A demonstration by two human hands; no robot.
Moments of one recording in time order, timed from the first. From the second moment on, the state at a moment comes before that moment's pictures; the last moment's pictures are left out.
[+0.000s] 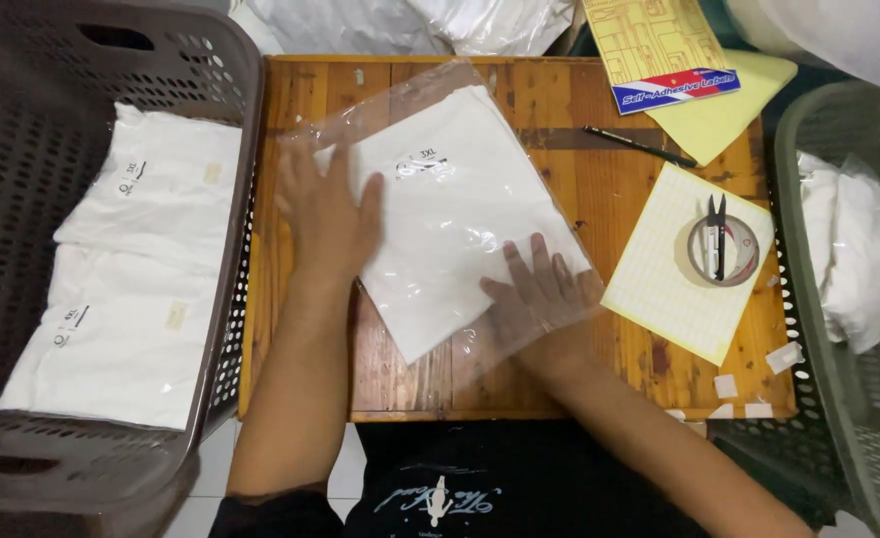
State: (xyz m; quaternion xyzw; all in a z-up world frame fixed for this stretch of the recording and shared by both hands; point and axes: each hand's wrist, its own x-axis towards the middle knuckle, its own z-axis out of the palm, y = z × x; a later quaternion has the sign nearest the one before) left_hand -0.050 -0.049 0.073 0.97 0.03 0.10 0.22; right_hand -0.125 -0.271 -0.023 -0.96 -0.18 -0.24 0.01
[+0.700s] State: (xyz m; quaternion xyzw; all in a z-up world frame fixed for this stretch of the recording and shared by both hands) left_hand -0.034 -0.045 0.056 0.97 0.05 -0.12 0.20; right_hand -0.137 -0.287 0.003 -0.95 -0.27 0.07 0.14
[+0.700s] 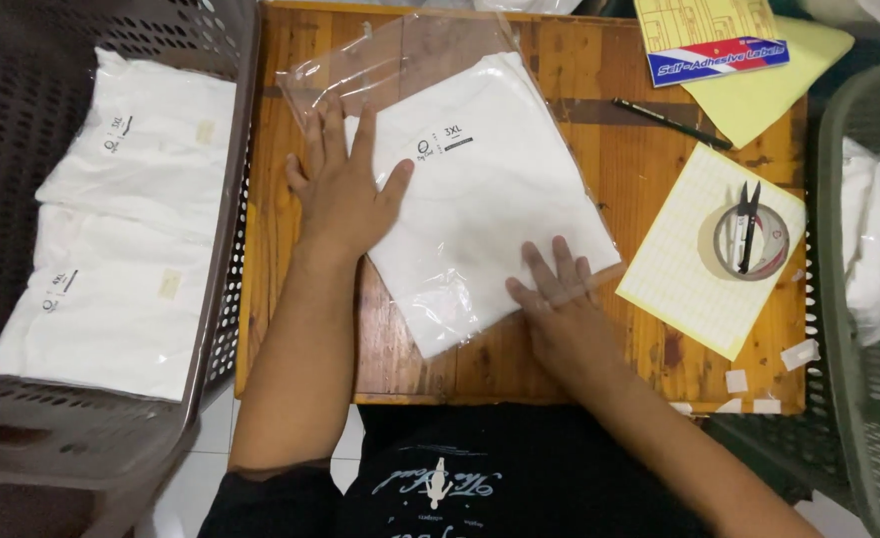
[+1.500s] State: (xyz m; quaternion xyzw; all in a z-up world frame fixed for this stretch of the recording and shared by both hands) left_hand -0.041 -0.050 0.059 0.98 -0.01 0.03 0.18; right_hand -0.201 -0.306 0.024 -0.92 -0.37 -0.05 0.05
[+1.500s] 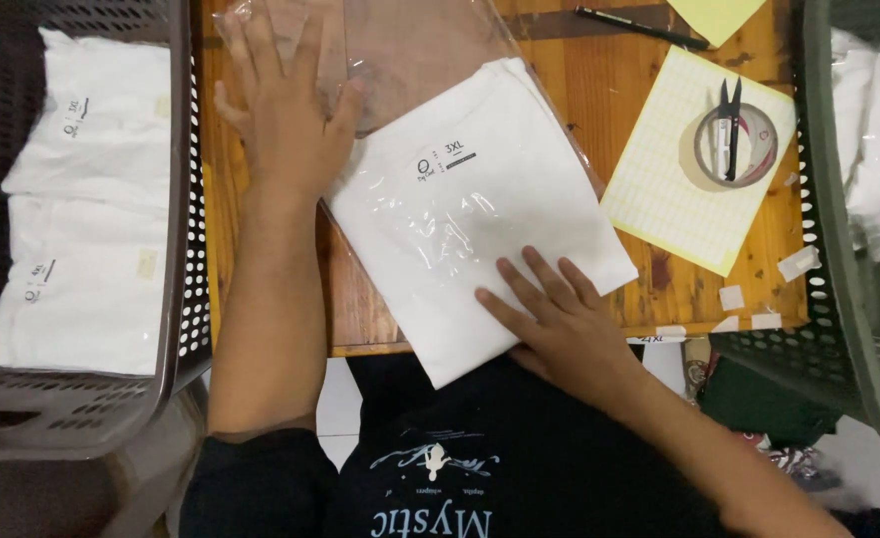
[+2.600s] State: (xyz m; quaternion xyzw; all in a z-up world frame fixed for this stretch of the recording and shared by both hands) left_hand -0.031 -0.052 0.043 0.94 -0.22 0.01 0.27; right_hand -0.231 -0.430 0.062 -0.88 -0.07 -0.10 0.45
